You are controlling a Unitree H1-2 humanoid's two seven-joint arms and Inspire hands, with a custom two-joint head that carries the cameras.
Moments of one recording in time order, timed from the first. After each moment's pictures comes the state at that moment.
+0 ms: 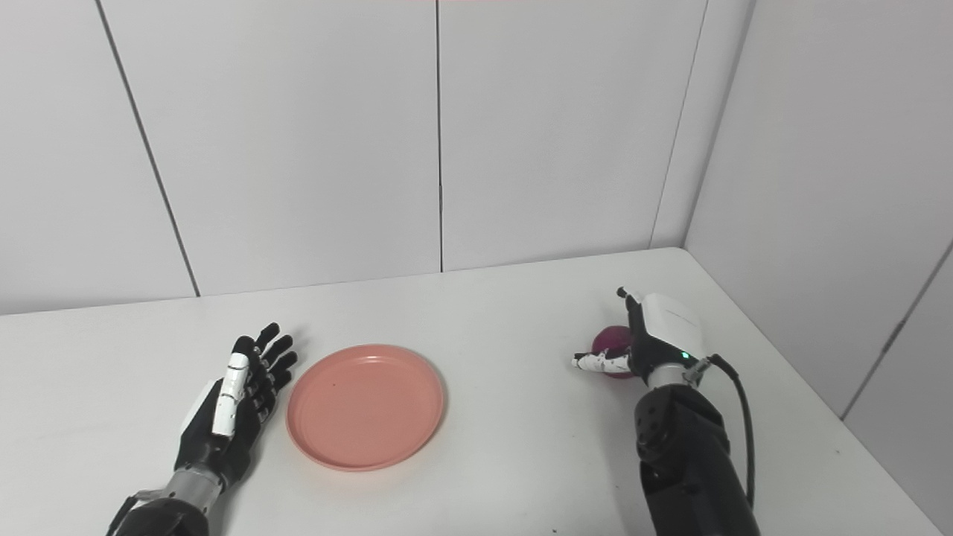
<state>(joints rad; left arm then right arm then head) -0.33 0.00 -0.04 0.26 -0.14 0.10 -0.20 -0.32 -0.31 -0.13 0.03 -0.96 0.47 0.24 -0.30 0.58</state>
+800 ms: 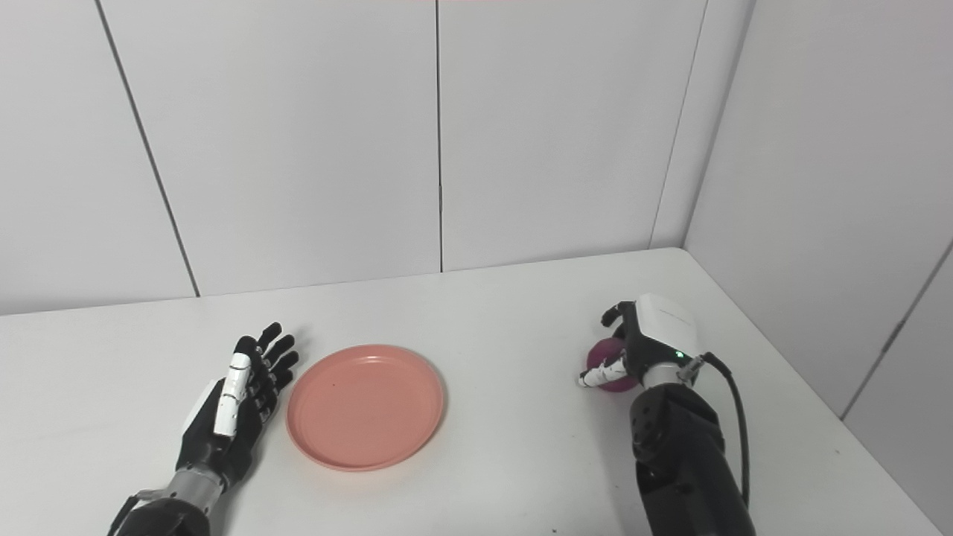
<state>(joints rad) -0.33 0.00 -0.05 0.25 -0.14 0.10 -0.20 -0.33 -0.30 -0.11 0.03 -0.99 0.47 0.24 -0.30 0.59</state>
